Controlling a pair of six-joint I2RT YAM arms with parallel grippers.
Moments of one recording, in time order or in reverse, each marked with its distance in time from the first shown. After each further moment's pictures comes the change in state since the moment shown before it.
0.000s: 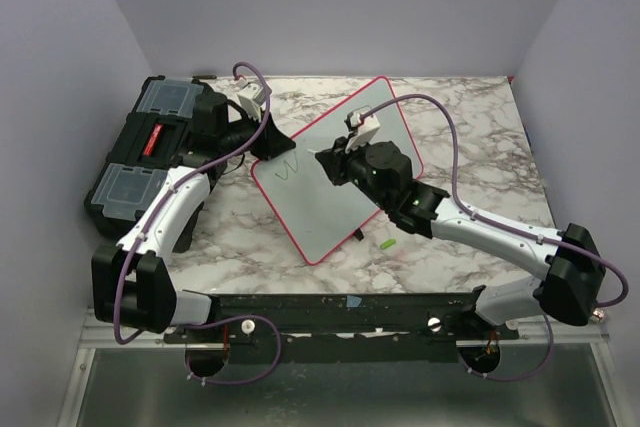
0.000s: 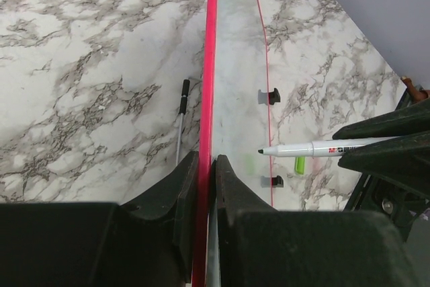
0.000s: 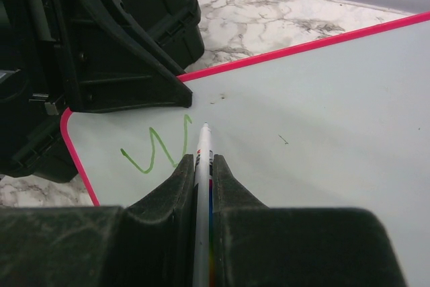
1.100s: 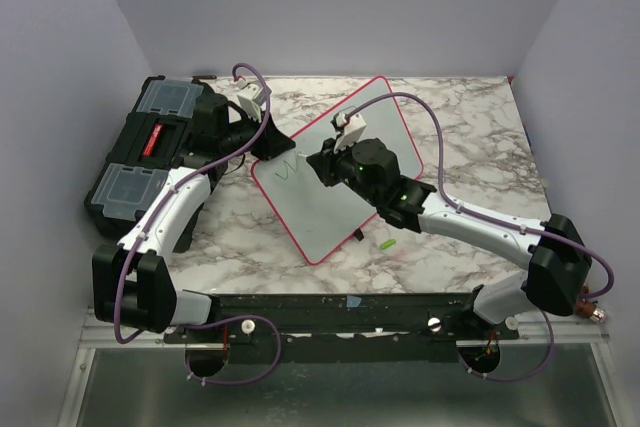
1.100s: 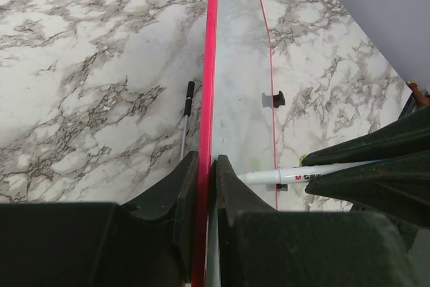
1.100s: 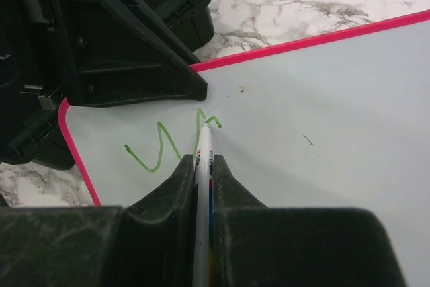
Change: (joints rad) left arm -0.001 -0.004 -0.022 0.037 -0.015 -0.010; right arm 0.000 0.087 0.045 -0.006 -0.062 0.005
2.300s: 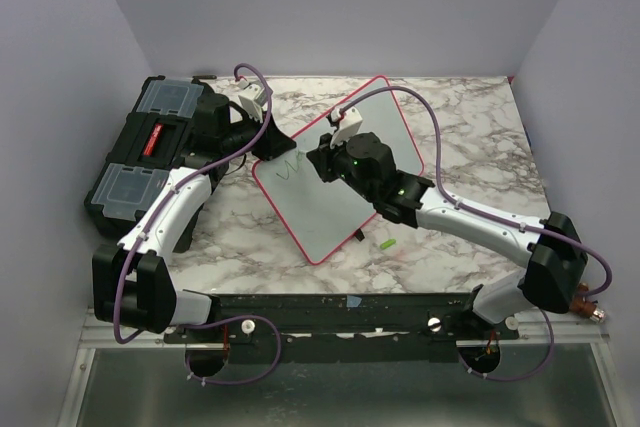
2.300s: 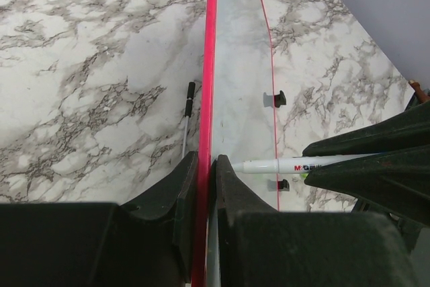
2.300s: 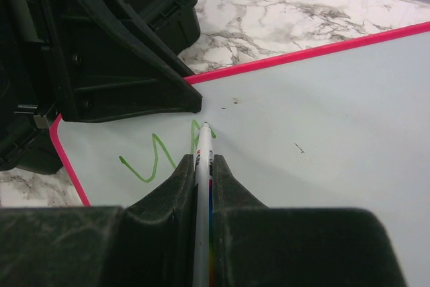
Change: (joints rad) left arm -0.010 0.000 0.000 -0.002 -0.012 0.002; right arm 0.000 0.024 0.078 -0.090 0.056 -0.023
